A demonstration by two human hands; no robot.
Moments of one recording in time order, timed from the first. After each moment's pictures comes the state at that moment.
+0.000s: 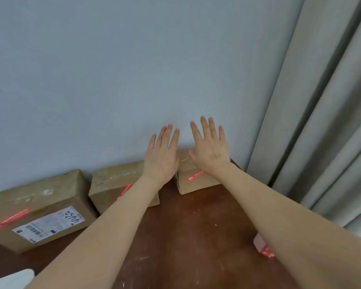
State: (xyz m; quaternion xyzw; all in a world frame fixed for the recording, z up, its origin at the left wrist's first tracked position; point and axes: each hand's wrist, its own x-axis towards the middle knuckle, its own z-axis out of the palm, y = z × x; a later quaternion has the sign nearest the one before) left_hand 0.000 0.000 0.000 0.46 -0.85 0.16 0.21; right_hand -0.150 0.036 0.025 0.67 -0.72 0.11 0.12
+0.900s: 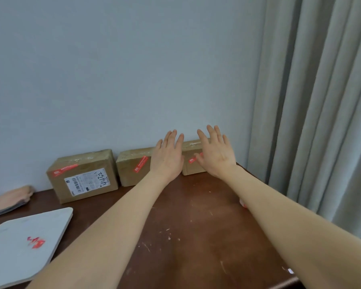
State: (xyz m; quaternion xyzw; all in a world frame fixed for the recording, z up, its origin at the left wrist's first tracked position) left_hand 0.018 0.166 -0.011 0.49 -0.82 0.21 0.22; right_hand -0.136 0.203 -0.005 0.69 -0.67 0.23 0.16
